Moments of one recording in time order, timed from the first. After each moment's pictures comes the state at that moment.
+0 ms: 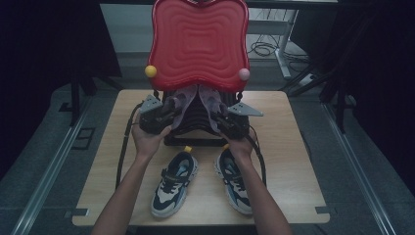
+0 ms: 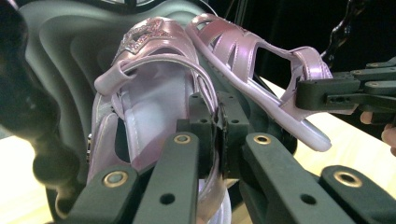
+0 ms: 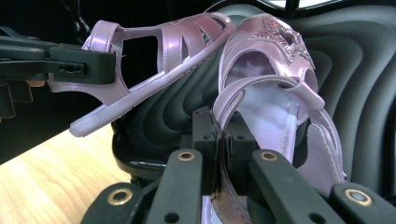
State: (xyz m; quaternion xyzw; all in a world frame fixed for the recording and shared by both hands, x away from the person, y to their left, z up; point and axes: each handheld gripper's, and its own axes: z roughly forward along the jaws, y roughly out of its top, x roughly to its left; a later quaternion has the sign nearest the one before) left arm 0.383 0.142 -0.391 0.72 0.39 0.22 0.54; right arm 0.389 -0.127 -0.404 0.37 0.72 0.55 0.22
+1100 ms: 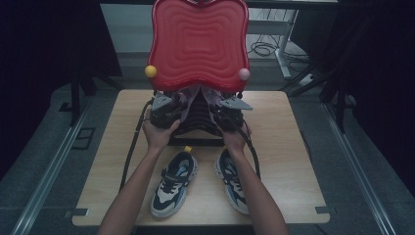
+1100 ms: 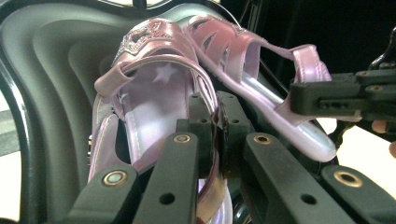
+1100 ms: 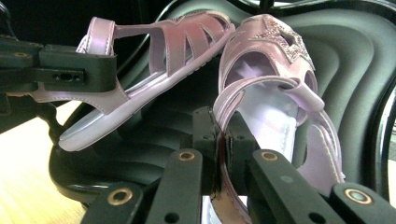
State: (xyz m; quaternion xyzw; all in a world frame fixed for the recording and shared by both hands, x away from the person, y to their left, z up) left arm 0.417 0.122 -0.414 0.70 0.39 0.25 0.54; right arm 0.420 -0.111 -0.413 0.38 0.72 0.51 0.28
